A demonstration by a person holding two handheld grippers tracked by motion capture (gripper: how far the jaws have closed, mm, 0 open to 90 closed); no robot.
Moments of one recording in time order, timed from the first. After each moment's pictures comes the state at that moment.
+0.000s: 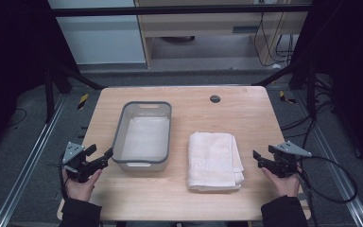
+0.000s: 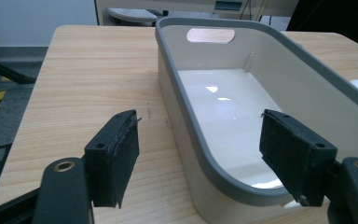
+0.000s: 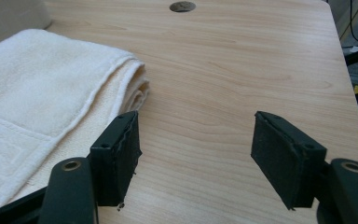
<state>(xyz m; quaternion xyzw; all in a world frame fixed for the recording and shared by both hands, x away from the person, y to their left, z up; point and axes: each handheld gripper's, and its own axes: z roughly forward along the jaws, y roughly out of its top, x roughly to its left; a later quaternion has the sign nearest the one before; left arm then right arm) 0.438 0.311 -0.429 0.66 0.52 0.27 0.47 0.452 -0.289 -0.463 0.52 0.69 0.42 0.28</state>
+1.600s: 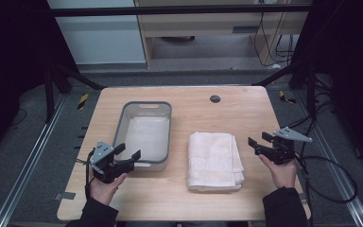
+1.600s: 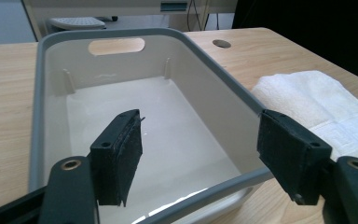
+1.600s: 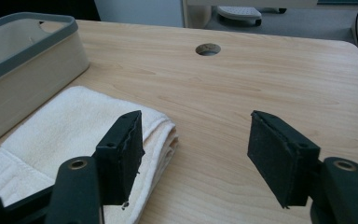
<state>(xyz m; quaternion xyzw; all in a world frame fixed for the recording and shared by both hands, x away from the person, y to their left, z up) 0.433 0.234 -0.417 0.70 0.45 0.24 0.50 0.474 -0.277 -0.426 0.49 0.69 0.47 0.26</state>
